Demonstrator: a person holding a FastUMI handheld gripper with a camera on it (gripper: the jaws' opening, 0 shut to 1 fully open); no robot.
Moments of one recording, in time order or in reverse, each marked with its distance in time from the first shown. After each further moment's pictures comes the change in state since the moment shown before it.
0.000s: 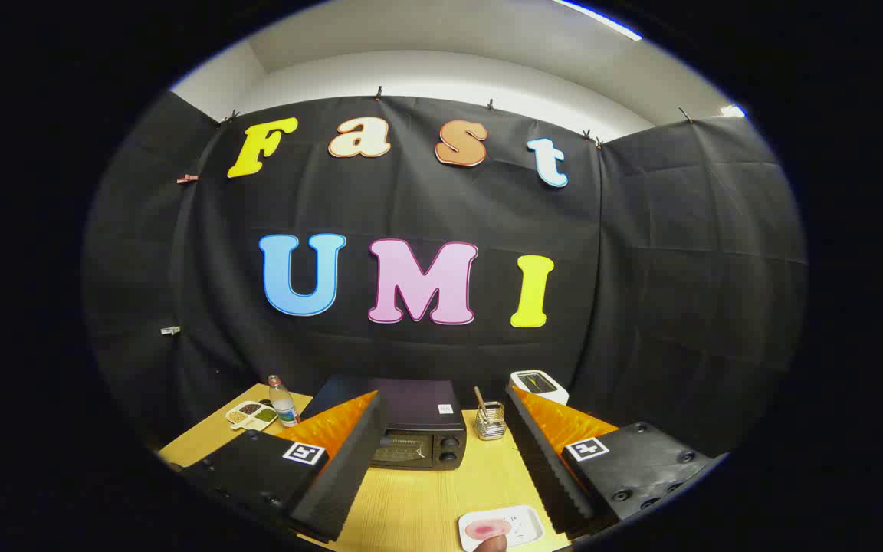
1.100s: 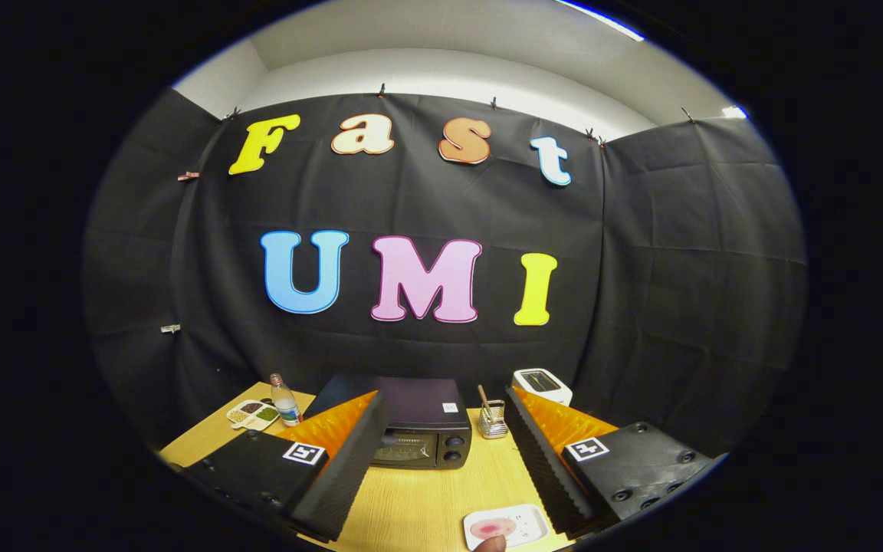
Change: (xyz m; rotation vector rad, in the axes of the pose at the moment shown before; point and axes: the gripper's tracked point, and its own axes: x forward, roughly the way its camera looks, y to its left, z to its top) arm 0.004 0.012 -0.003 0.001 0.012 0.002
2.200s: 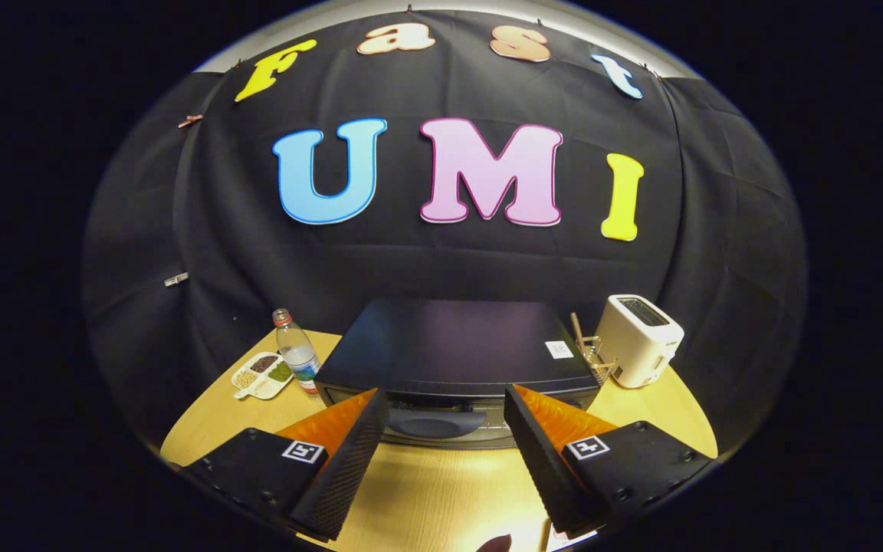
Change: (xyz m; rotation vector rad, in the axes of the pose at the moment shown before) arm 0.169 0.119 -0.185 0.016 0.349 0.141
